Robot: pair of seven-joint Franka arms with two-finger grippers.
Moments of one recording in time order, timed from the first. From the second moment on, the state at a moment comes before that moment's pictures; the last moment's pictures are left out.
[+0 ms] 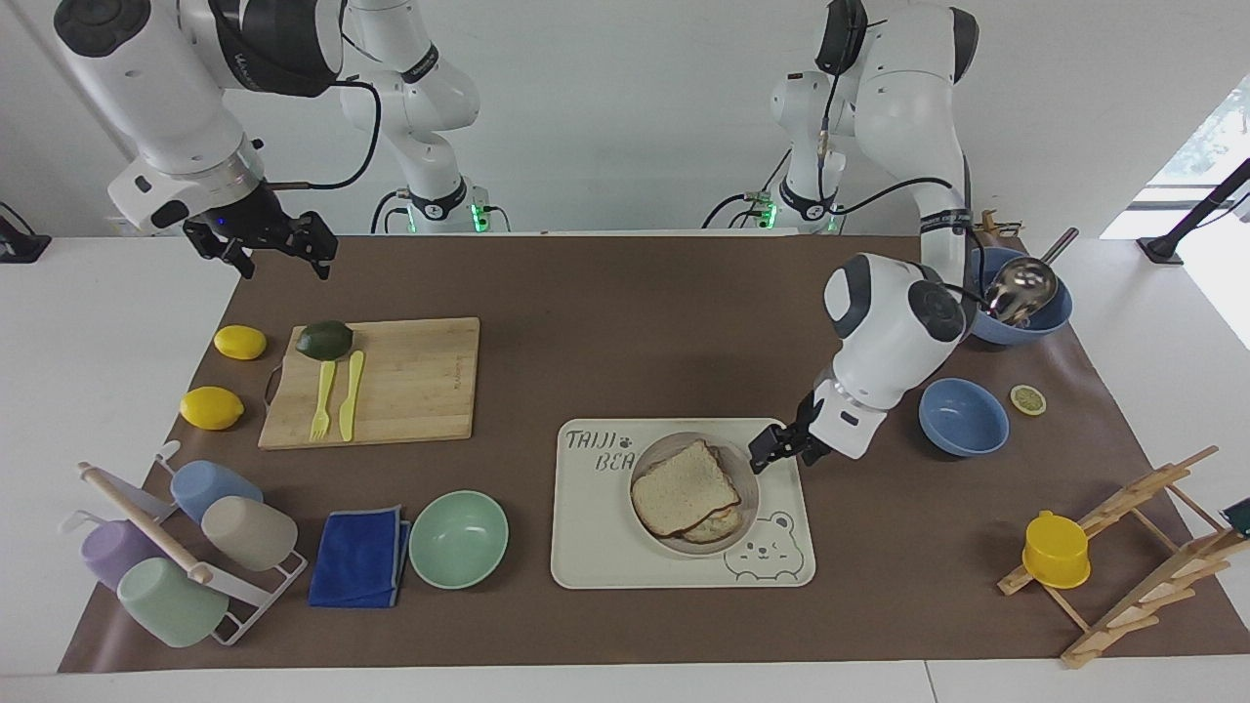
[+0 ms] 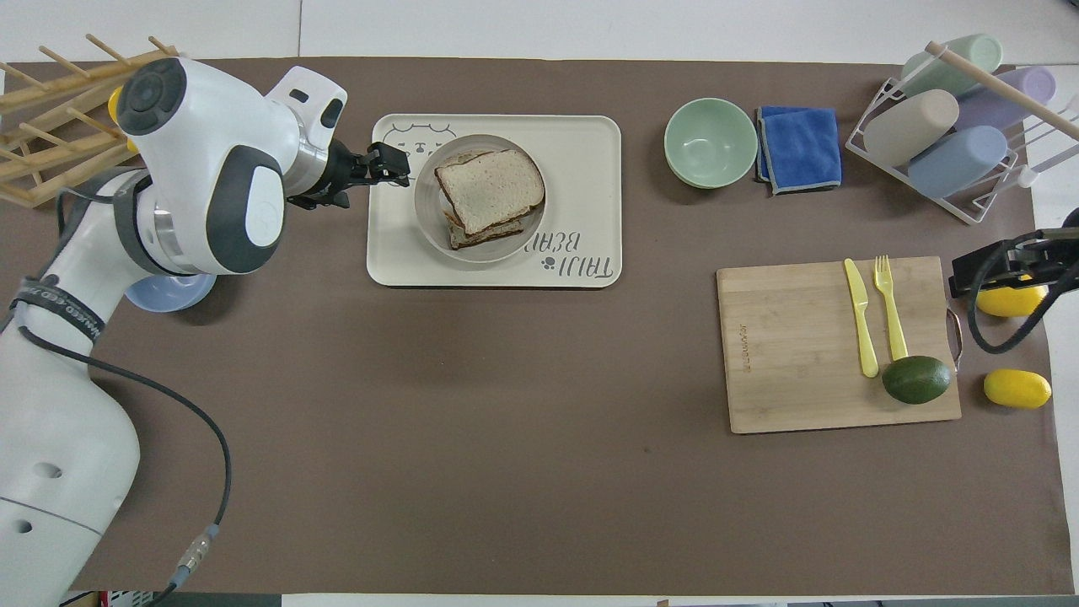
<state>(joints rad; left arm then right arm) -0.26 0.43 -0.02 -1.59 -0.25 2.15 -0.31 0.03 -0.01 -0.09 -1.66 -0.05 1.53 -0.05</state>
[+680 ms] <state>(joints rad) -0.22 0.12 0.03 -1.62 -0.08 1.77 -0.31 0.03 -0.01 -0.09 -1.66 -0.05 1.53 -0.05</state>
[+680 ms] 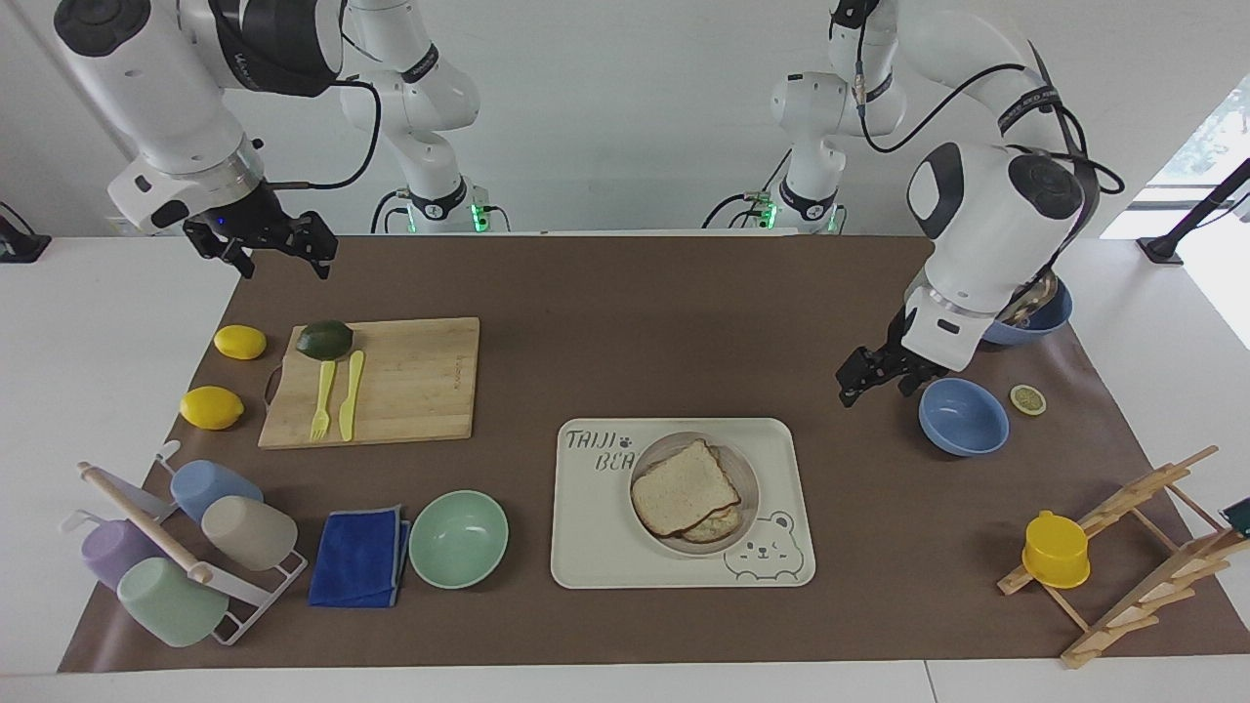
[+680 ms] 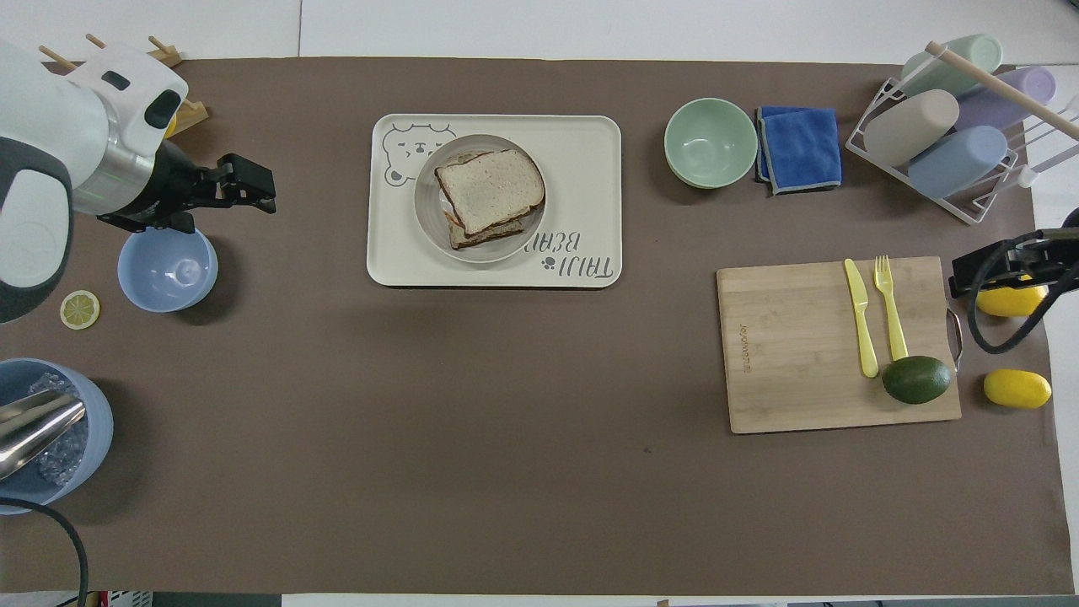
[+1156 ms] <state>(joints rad) -0.22 -0.10 0.03 -1.82 -0.05 1.60 -0.22 0.03 -0.01 -0.09 -1.66 -0.05 1.53 -0.05</state>
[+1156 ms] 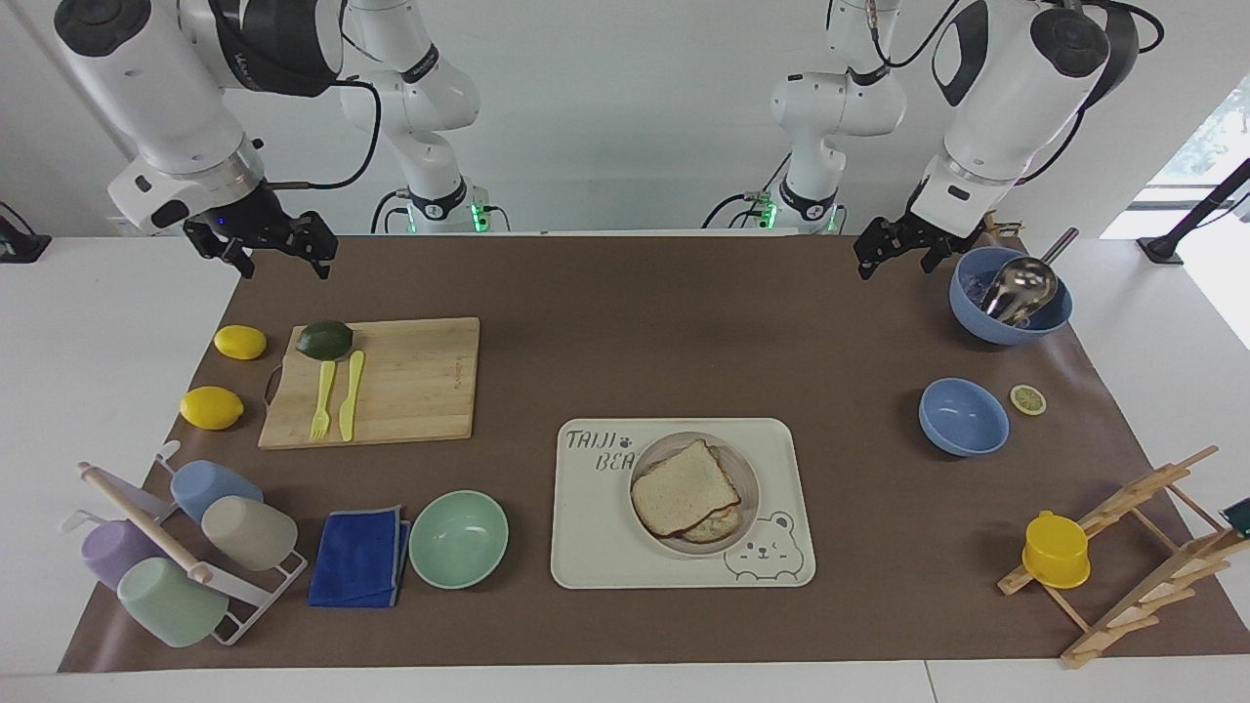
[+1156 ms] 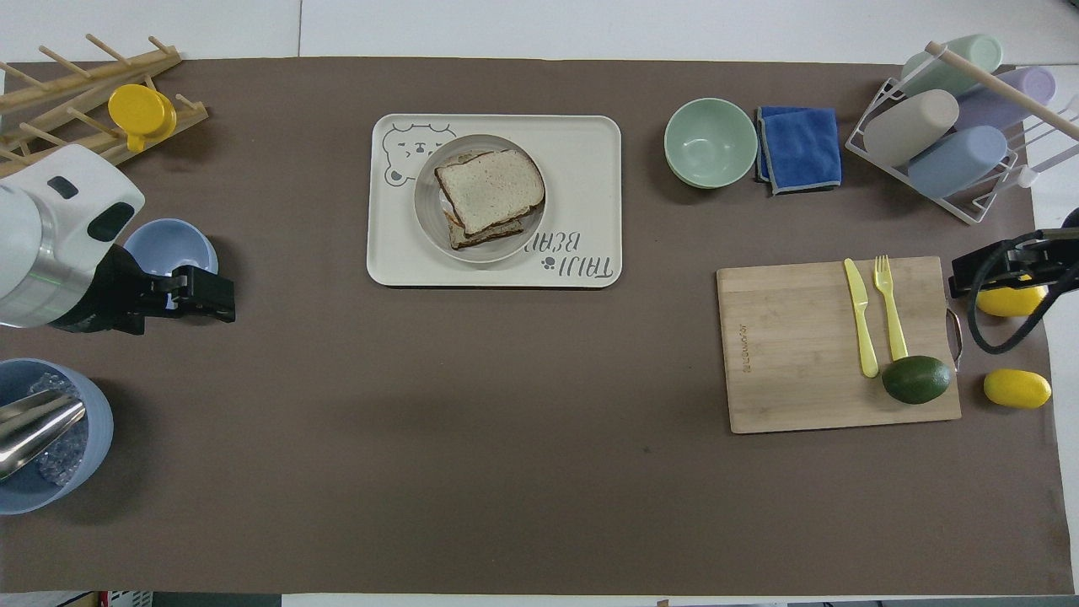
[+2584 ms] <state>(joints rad) -0.15 -0.04 0.00 -1.75 -0.02 1.60 -0.16 0.03 -0.01 -0.09 -1.66 -0.05 1.53 -0.05</state>
